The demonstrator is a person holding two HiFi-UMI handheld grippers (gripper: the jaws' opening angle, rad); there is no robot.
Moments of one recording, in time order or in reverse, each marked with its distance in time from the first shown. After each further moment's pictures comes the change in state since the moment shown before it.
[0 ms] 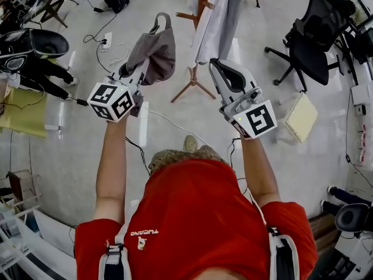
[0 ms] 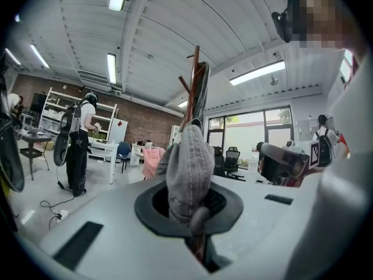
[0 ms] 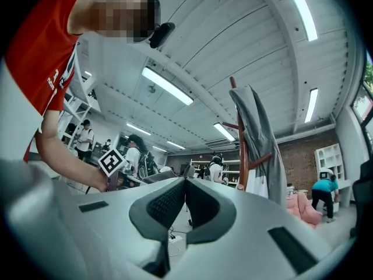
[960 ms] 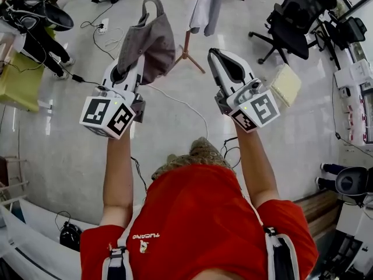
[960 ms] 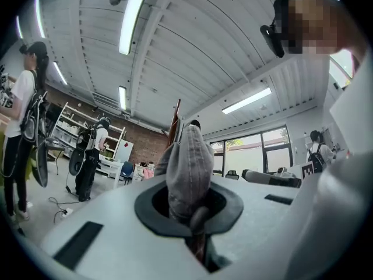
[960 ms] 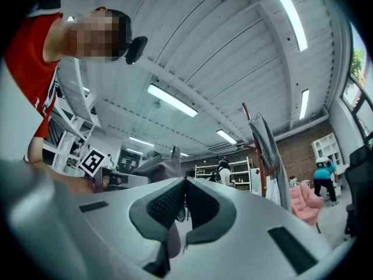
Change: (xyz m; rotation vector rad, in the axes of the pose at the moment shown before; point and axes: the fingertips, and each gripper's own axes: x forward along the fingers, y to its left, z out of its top) left arm -0.295 -0.200 0.032 -0.039 -0.256 0.069; right arm -0.157 0.228 0.126 0.113 -0.045 -0.003
